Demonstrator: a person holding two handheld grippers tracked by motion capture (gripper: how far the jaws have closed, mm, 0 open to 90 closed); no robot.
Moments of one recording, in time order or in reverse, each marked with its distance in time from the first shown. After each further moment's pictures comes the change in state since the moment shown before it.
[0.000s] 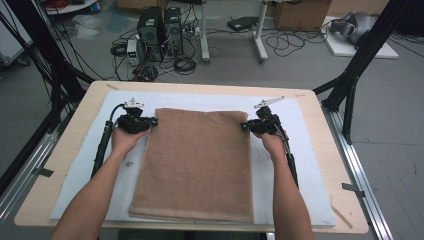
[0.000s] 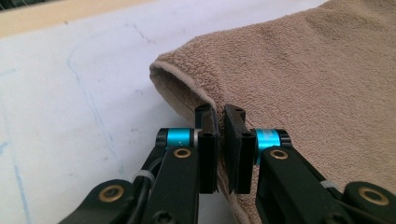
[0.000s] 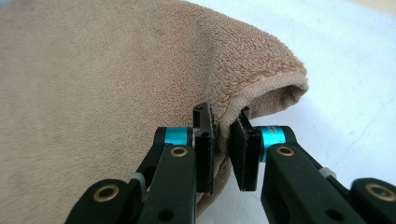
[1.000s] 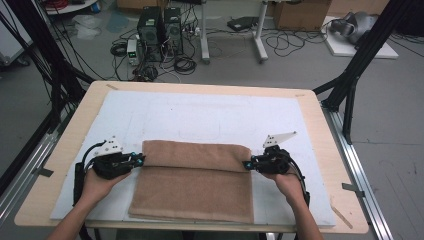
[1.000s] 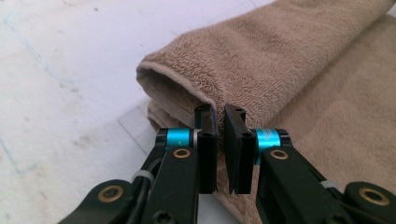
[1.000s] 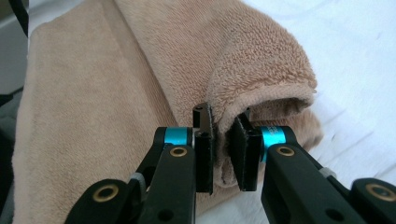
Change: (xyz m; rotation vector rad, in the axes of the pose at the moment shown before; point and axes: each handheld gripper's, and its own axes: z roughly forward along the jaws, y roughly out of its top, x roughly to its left) left arm -0.057 -0.087 -0.097 -0.011 -0.154 0.127; right arm 0.079 -0.080 -0.050 0.018 0.224 -0.044
